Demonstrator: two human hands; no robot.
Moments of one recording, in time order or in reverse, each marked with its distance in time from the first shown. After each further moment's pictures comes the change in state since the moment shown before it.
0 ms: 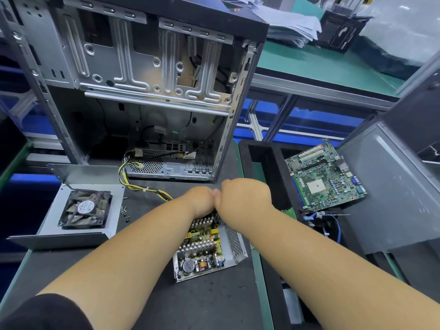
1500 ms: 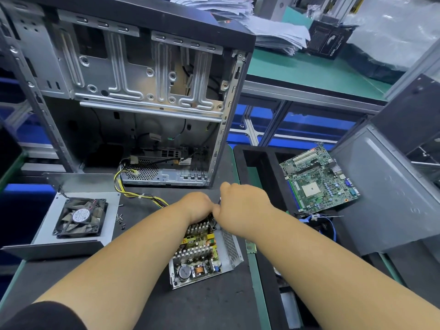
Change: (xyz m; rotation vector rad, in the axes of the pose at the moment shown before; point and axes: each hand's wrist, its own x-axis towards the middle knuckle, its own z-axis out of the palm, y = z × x) left_hand -0.003 0.003 -0.003 0.076 -0.022 0.016; right_hand -0.014 0.009 -0.011 0.059 -0.084 -0.042
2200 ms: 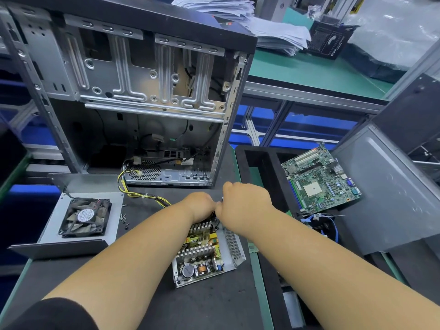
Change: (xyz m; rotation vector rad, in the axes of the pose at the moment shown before) left_hand 0.001 -0.001 0.001 -0.061 -0.016 -0.015; right_hand 0.005 -0.002 0.003 -0.051 0.035 0.015
